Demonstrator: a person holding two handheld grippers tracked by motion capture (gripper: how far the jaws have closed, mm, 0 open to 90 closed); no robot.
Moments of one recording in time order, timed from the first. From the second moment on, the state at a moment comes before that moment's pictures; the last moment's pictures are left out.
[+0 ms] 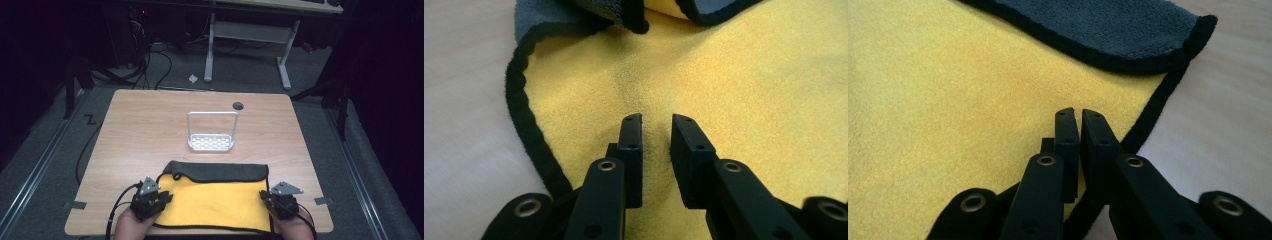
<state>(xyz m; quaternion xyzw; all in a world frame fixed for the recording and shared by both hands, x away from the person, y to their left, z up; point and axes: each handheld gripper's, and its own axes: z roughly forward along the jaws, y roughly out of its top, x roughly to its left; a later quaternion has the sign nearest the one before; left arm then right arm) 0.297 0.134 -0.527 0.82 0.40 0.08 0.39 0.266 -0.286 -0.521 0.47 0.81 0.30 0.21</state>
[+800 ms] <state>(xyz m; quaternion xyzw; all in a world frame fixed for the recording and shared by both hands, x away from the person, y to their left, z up) 0.379 0.124 -0.478 0.81 0.41 0.10 0.41 0.329 -0.299 -0.494 0.51 0.74 0.32 0.29</state>
